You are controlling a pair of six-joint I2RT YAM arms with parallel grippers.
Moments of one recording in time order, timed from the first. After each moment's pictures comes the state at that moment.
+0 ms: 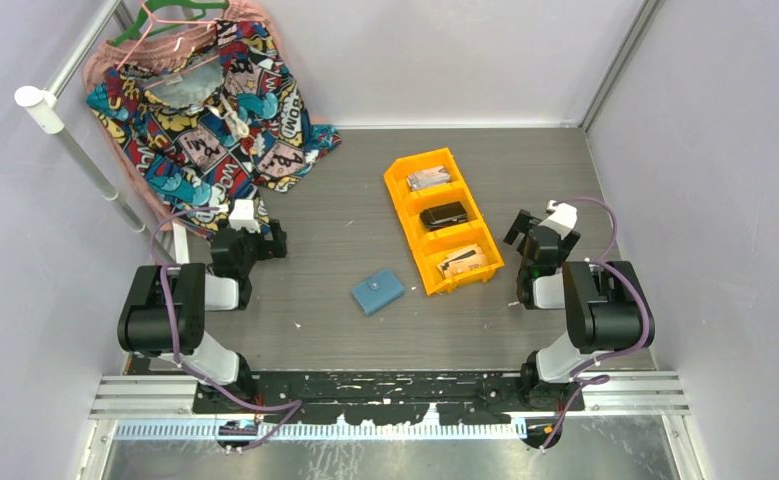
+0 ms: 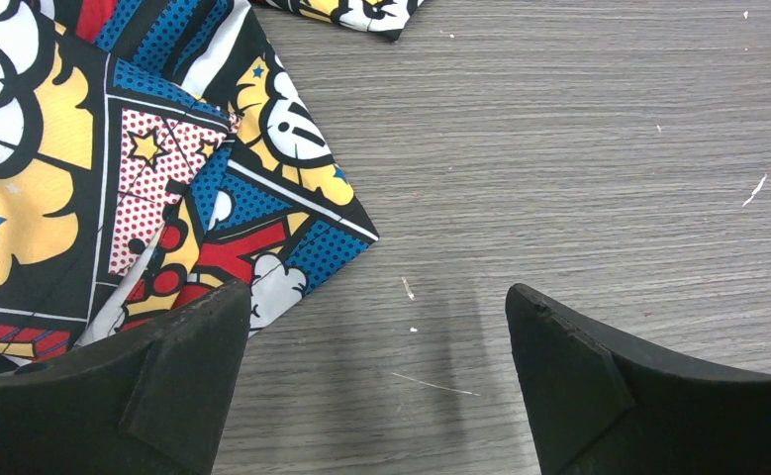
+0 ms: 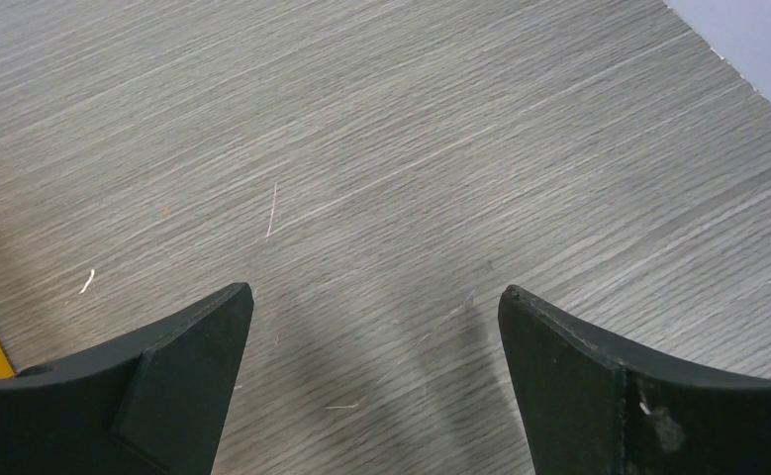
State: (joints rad) left arm 0.04 1.57 0.35 0.91 0.14 -0.02; right arm -0.02 1.56 0.33 0.91 0.39 0.22
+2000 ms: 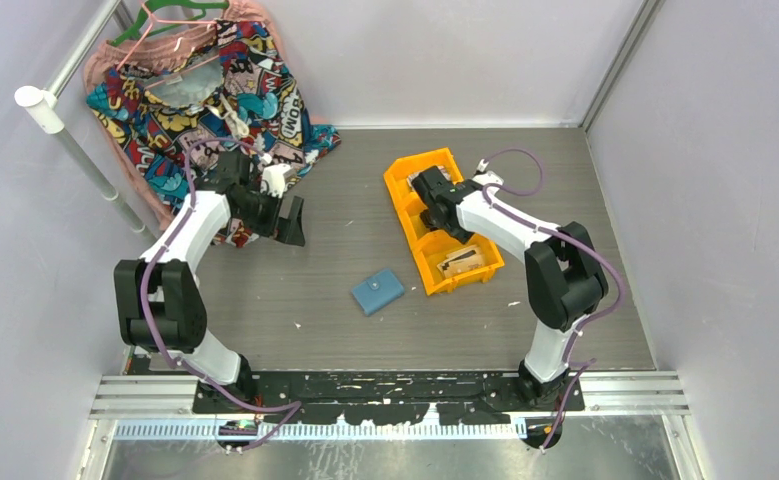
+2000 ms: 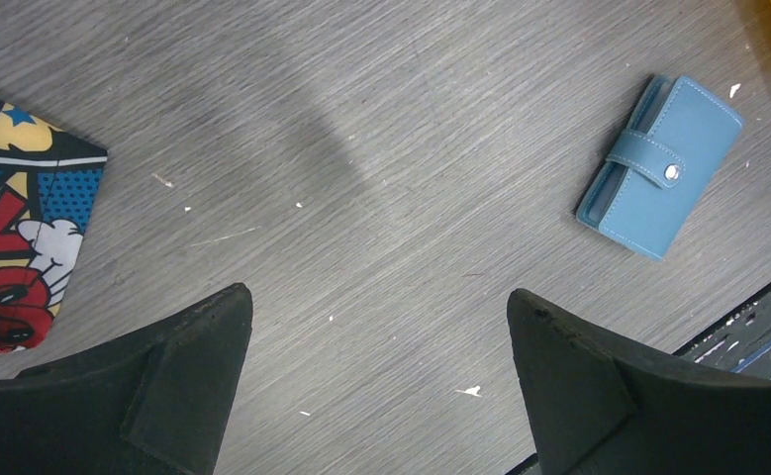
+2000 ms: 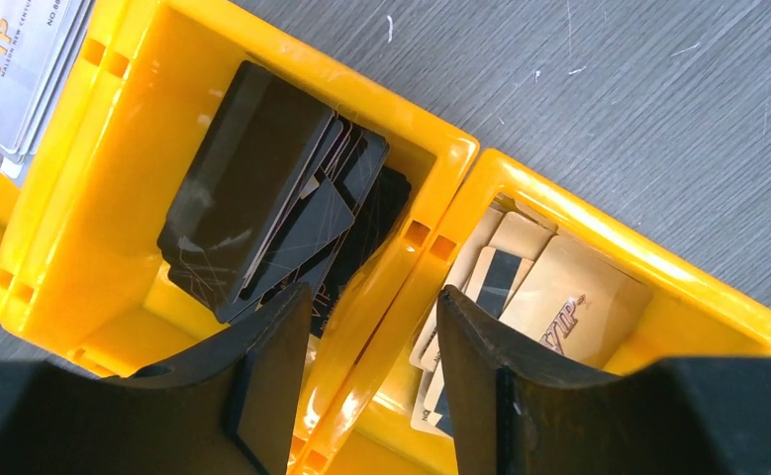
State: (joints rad) left arm -0.04 1.58 1.23 -0.79 0.47 0.29; right arm 0.55 1.79 1.33 -0.78 0.68 1.26
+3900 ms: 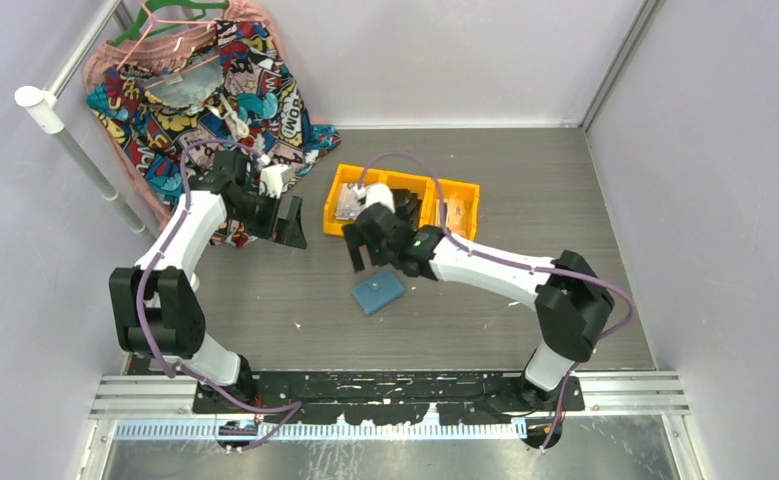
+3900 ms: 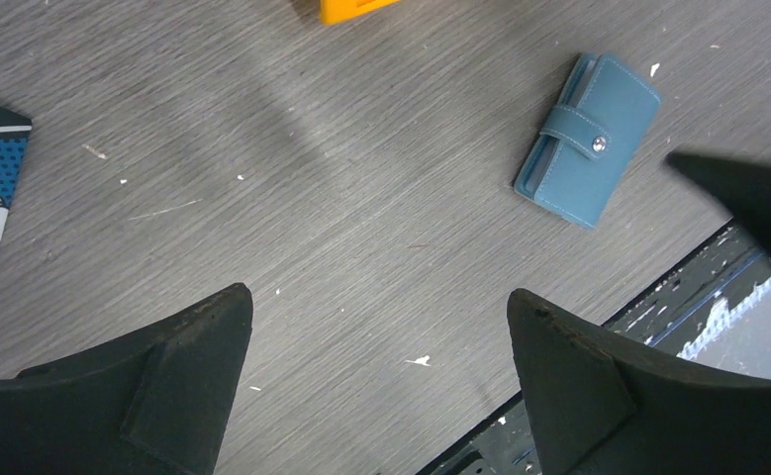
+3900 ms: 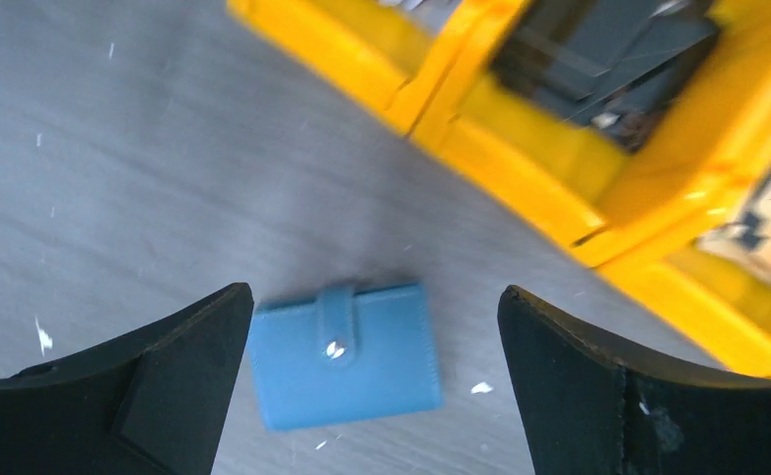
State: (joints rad) left arm -0.04 1.55 1.25 -0.89 0.54 0.27; right arm 0.90 1.64 1.23 -0.35 0.37 0.40
